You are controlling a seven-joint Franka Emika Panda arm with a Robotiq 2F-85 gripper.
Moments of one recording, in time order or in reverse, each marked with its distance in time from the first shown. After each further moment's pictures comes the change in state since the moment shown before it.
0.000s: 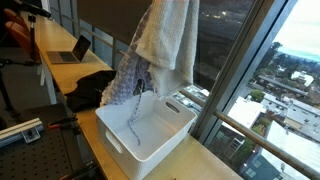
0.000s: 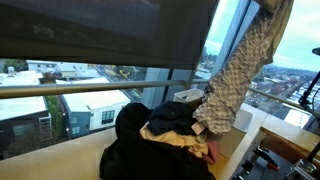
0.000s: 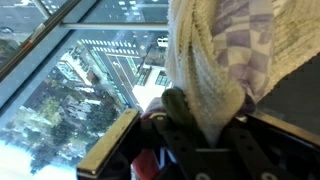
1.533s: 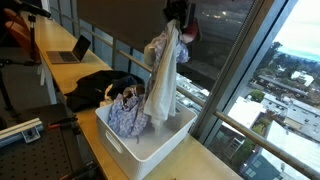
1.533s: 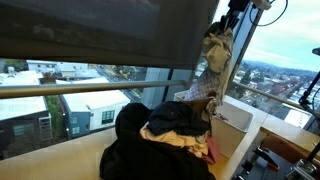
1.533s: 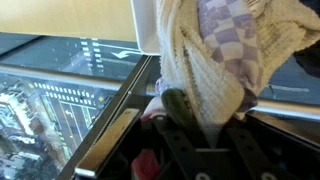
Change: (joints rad) arm 0.044 0.353 0.045 -0.131 0.084 0.134 0.003
